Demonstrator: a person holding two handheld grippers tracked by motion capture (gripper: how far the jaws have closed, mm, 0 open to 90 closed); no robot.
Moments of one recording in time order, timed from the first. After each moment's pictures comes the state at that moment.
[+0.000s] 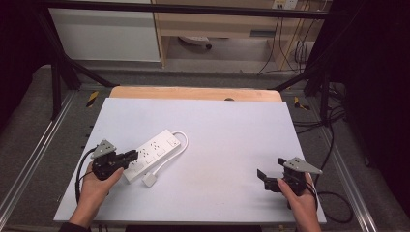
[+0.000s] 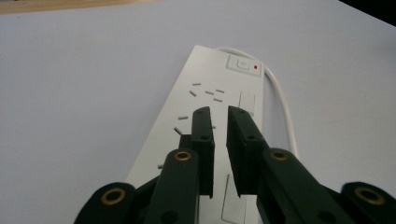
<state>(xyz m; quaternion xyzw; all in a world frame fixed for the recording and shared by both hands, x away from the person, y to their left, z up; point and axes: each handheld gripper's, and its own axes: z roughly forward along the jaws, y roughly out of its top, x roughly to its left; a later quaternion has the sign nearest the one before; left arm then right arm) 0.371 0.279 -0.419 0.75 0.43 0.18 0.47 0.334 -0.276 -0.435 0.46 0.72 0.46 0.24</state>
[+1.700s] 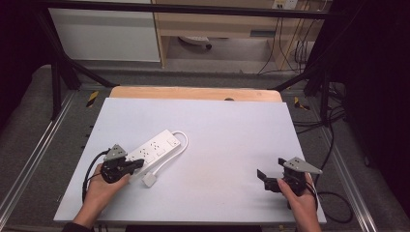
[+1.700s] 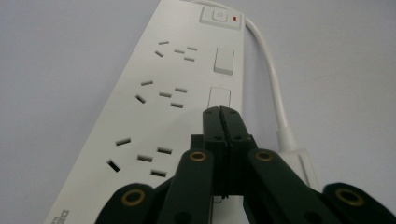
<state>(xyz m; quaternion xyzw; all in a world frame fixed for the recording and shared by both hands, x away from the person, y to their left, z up) 0.371 0.262 -0.434 0.80 0.40 0.15 0.42 0.334 -0.276 -0.435 0.46 0.72 0.46 0.23</state>
